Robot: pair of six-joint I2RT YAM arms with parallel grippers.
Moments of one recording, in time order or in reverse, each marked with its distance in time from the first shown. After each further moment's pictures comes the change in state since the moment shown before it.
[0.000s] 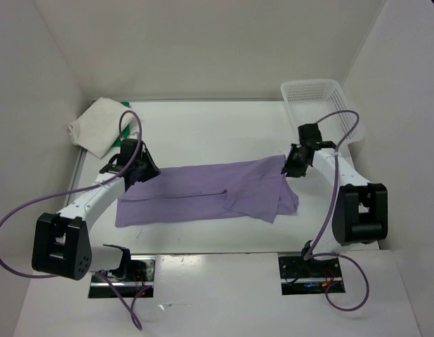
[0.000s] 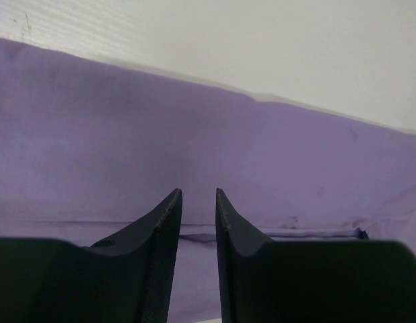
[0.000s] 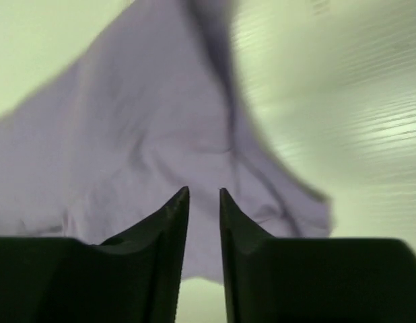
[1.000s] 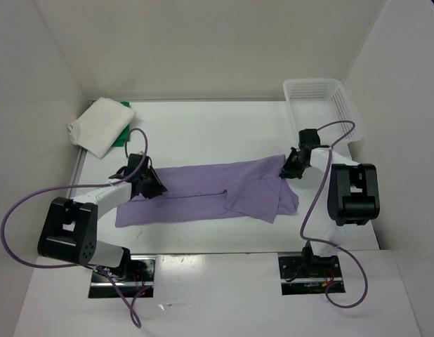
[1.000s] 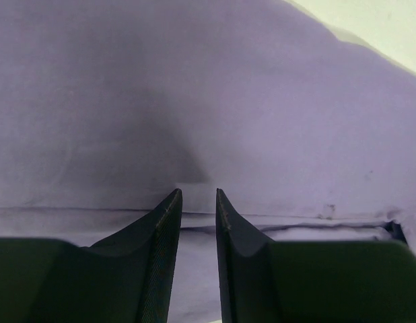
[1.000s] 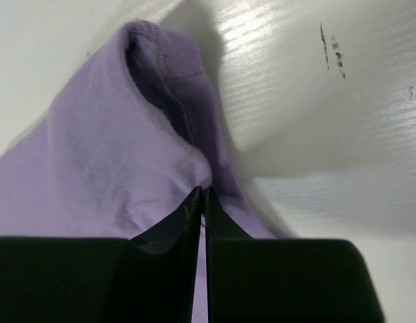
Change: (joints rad) left arm -0.006 0.110 -0.170 0.119 0.106 -0.135; right arm -0.094 0.193 -0.053 0.221 -0.111 0.053
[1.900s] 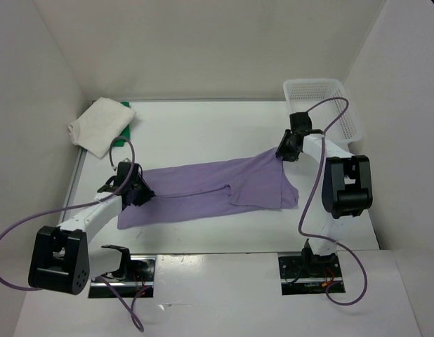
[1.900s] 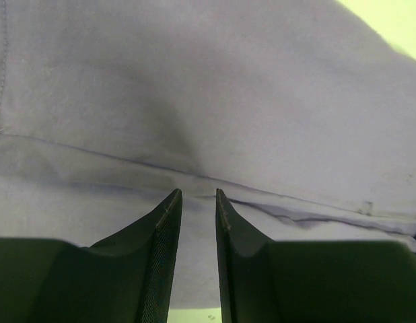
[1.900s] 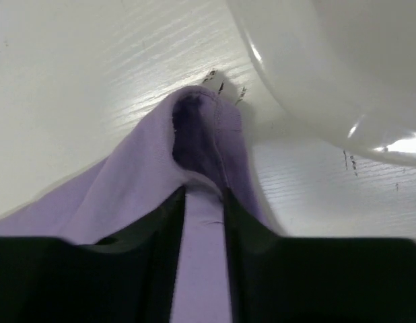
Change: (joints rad) left arm 0.052 -0.195 -0.103 -0.096 -0.116 -0.031; right arm 0.079 0.093 0.234 -0.021 0.183 -0.027
